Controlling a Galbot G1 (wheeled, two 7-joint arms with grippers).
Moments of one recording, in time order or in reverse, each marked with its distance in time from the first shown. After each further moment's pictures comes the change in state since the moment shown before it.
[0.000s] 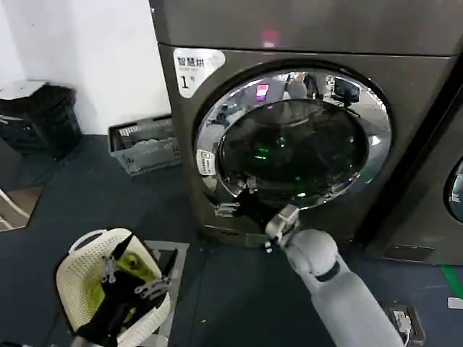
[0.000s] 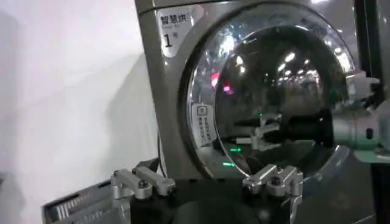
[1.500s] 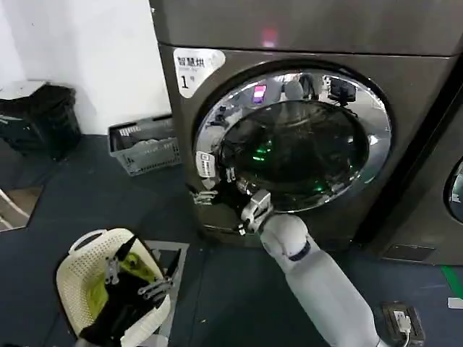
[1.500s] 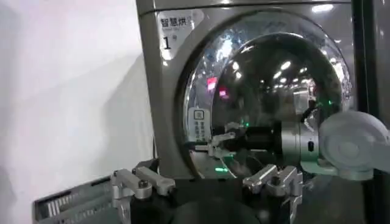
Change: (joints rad) left arm 0.017 -0.011 0.032 -0.024 -0.003 0.014 -0.003; right arm 0.132 0.038 -0.090 -0.106 0.041 -0.003 0.045
